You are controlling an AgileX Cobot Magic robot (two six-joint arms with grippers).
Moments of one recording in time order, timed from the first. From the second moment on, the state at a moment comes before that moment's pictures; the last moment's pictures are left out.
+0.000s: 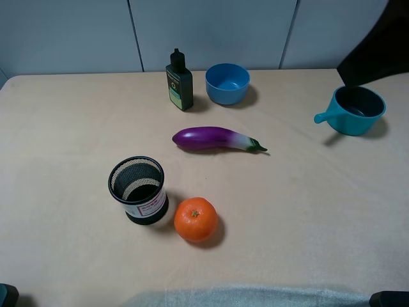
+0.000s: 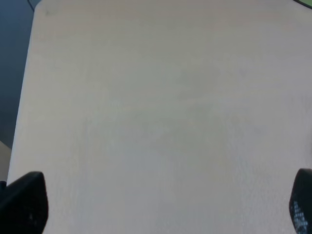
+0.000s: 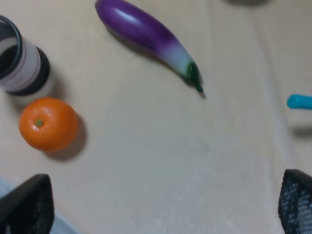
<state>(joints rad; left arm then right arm) 0.03 0.00 -0.49 0.01 1.05 0.13 0.61 1.04 -1.17 0.02 1.22 -0.01</state>
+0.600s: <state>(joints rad) 0.03 0.00 -0.49 0.01 1.05 0.13 0.49 0.68 -0.92 -0.04 1.21 -0.01</state>
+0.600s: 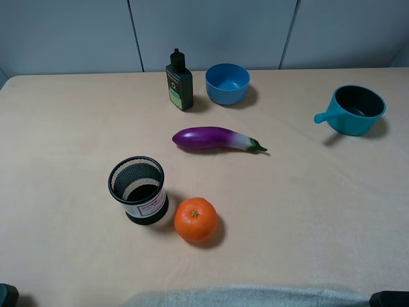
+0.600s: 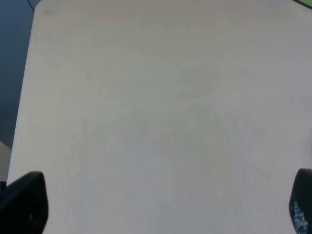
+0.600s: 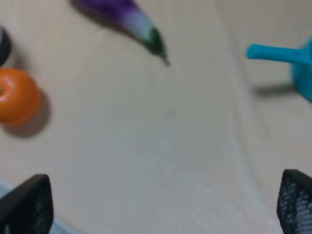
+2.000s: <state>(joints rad) 0.03 0.00 -0.49 0.01 1.05 0.13 -0.02 -0.01 -0.49 -0.02 1.03 -0.01</state>
